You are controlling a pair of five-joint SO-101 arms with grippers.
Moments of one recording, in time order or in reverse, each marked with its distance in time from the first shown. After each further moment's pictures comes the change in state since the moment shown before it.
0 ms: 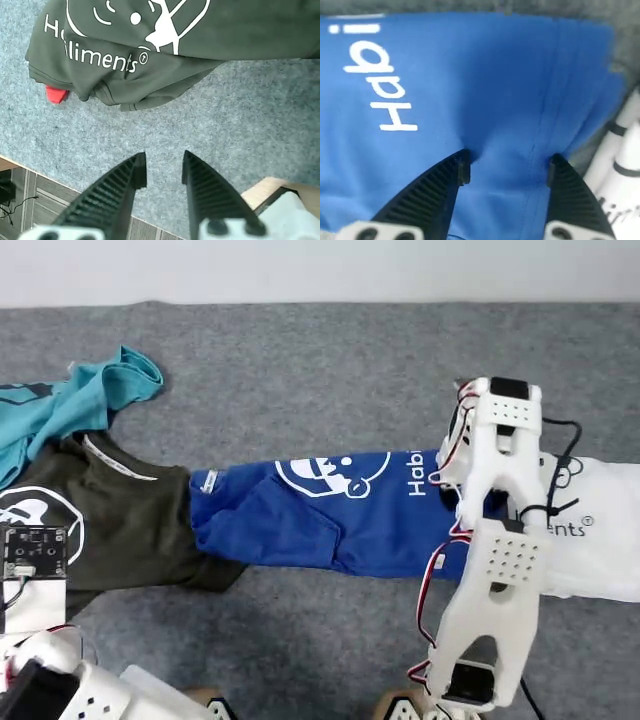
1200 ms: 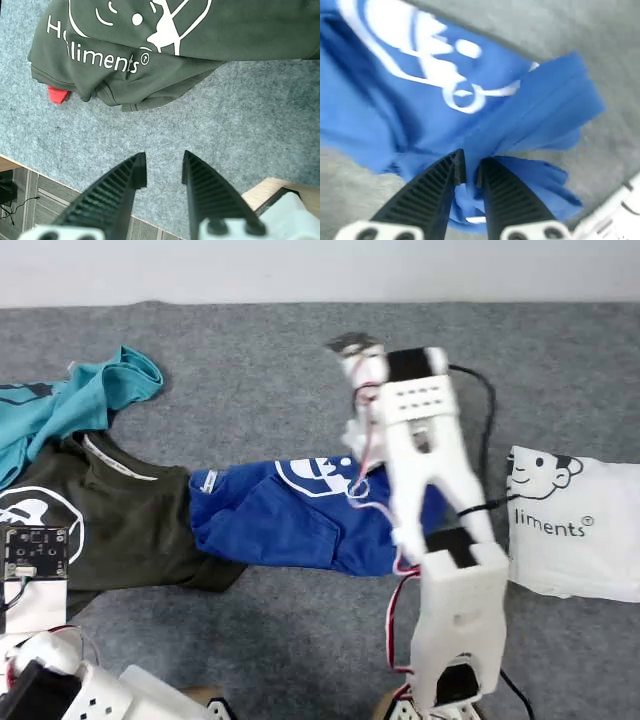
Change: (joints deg) left arm 0.0 -0.5 0.0 0.1 0.0; right arm -24.5 -17.5 -0.9 3.4 8.1
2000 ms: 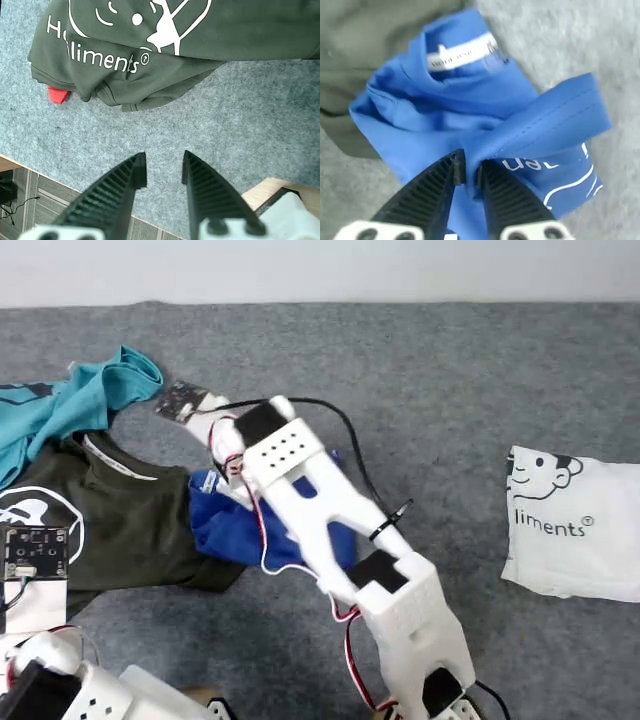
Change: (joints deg) left arm 0.0 0.0 0.0 0.0 0.0; right arm -25.3 3.3 0.1 -16.1 4.8
